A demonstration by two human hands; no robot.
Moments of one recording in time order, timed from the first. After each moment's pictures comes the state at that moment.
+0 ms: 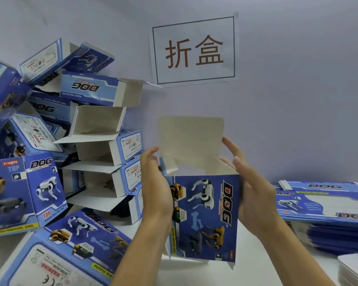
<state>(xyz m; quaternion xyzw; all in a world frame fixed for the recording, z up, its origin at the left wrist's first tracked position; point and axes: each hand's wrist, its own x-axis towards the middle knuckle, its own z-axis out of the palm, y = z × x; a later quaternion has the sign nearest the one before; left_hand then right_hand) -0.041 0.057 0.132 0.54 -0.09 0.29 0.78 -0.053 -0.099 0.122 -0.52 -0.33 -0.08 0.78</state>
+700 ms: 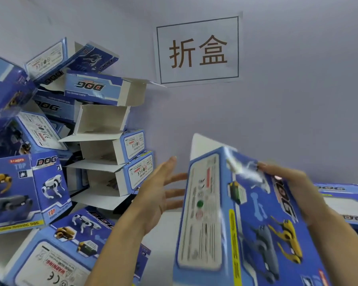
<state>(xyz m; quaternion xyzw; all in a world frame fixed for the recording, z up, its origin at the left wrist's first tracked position) -0.038 0.093 0.131 0.62 -0.15 0.03 0.77 -0.053 -0.167 0.132 -0.54 -0.19 0.01 0.82</state>
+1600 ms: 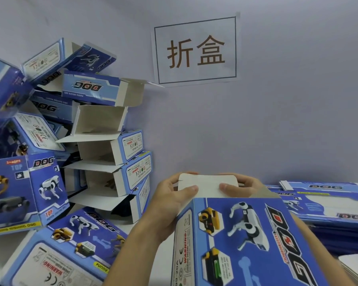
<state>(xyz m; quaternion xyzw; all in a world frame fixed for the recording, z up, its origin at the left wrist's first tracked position) -0.033 0.072 0.108 0.63 -0.16 0.01 0.76 -0.021 -0.139 0.112 -0.71 -0.18 -0.02 0.68</state>
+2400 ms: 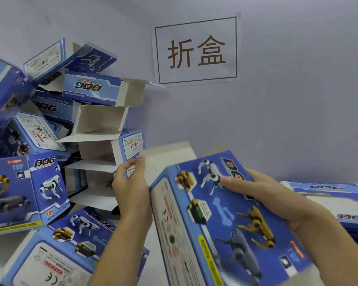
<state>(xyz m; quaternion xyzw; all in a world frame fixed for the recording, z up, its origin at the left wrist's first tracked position) -0.030 0.101 0.127 0.49 0.01 0.30 0.82 -0.056 -0.138 0.140 -0.70 -0.24 0.07 0.67</state>
